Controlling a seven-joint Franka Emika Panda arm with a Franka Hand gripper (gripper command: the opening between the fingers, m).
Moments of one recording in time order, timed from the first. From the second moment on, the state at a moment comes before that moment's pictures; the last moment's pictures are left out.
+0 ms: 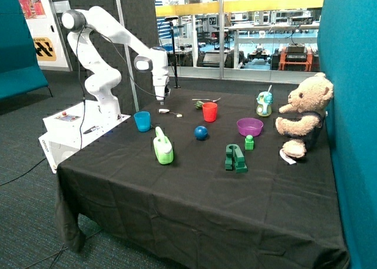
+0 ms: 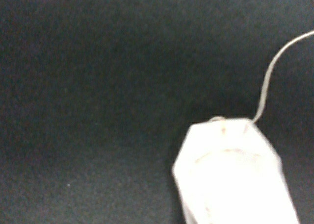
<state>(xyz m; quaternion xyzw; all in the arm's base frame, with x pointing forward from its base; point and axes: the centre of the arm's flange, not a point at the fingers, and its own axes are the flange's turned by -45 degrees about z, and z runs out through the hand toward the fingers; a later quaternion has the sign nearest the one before) 0.339 0.085 0.327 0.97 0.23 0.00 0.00</state>
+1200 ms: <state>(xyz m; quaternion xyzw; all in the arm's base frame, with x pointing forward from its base) 0.342 0.094 0.284 0.98 0.21 0.00 0.00</state>
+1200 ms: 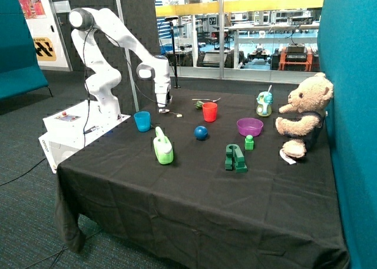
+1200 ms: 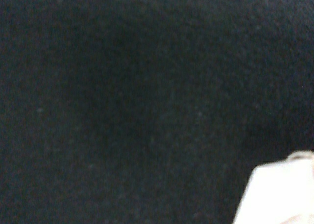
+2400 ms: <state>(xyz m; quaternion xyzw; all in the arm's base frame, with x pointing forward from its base) 0.343 0.090 0.267 0.98 0.22 0.00 0.00</state>
